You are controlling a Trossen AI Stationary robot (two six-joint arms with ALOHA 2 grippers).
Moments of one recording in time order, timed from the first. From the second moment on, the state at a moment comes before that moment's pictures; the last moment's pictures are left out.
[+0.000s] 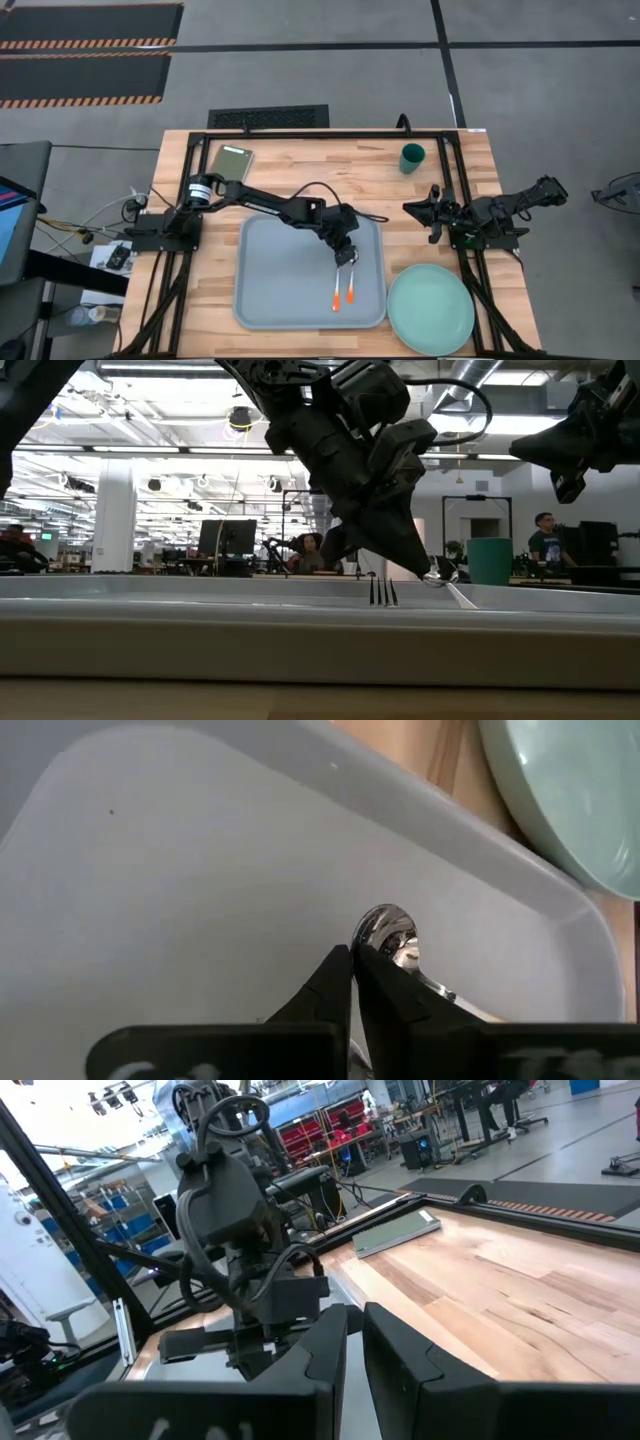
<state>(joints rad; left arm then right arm) -0.04 2.13 1.48 -0.23 0.22 -0.51 0.35 0.02 0.04 -0.01 0.60 0.39</state>
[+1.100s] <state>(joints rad) 0.00 2.11 1.48 -0.22 0.27 -0.51 0.35 0.02 0.04 -0.01 0.60 0.39</state>
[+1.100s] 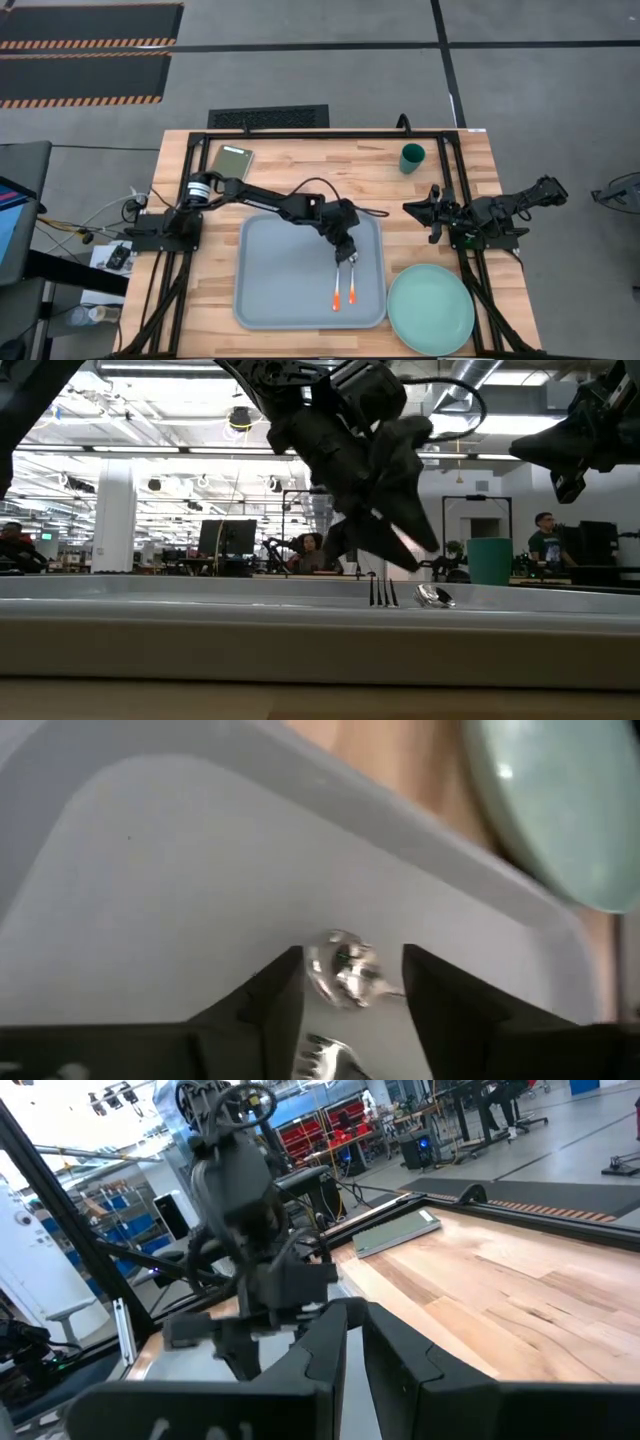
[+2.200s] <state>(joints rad) 0.05 1.38 1.48 -0.35 0.06 -0.23 0.34 0.19 0.39 -0.03 1.13 0.11</state>
